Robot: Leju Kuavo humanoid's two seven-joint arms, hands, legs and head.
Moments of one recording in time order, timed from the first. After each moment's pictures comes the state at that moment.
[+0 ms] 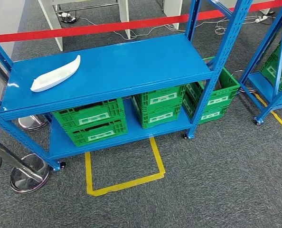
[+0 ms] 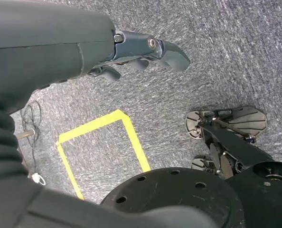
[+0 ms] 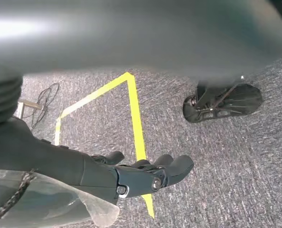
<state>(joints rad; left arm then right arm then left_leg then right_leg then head) 0.14 -0.01 0.02 -0.39 0.00 0.00 0.00 0.15 0.01 -0.02 -0.39 0.00 0.00 0.00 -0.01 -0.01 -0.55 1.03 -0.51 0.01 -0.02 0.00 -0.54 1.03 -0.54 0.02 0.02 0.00</state>
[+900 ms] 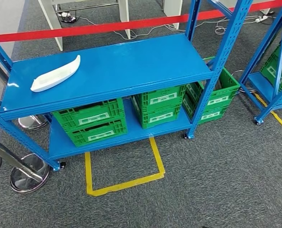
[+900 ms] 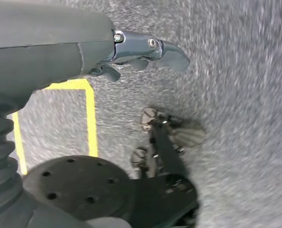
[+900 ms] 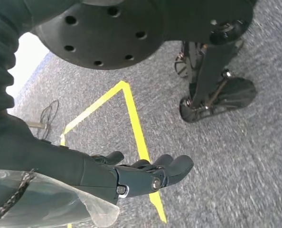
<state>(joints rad) 0.04 -0.10 0.22 -0.31 0.16 0.18 -0.11 0.03 0.08 -0.02 -0.29 -0.05 -0.19 0.04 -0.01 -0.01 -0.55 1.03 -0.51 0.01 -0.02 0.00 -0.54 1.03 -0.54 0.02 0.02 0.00</state>
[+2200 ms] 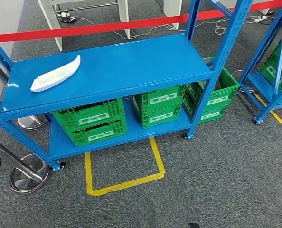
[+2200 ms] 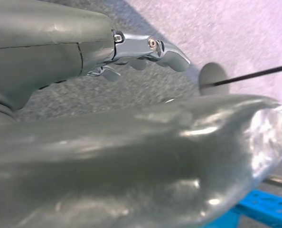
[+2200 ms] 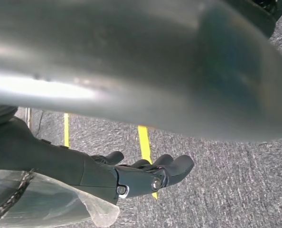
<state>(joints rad) 0.03 -0.20 0.97 -0.79 -0.03 0.20 -0.70 -0.04 0.13 0.07 -0.19 0.08 -0.28 0.01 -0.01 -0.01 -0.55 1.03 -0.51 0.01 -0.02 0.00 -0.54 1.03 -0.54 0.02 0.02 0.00</state>
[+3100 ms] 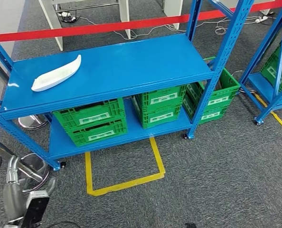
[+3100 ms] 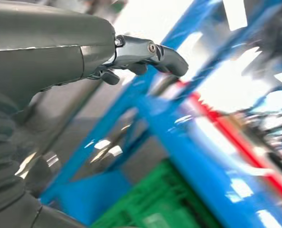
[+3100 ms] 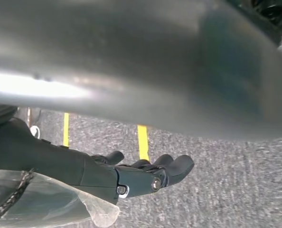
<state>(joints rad) 0.22 -0.28 0.28 -1.56 -0.71 0.51 -0.58 -0.04 0.13 0.07 -0.19 0.16 -0.26 0.02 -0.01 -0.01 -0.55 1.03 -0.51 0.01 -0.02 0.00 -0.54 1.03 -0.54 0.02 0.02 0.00</state>
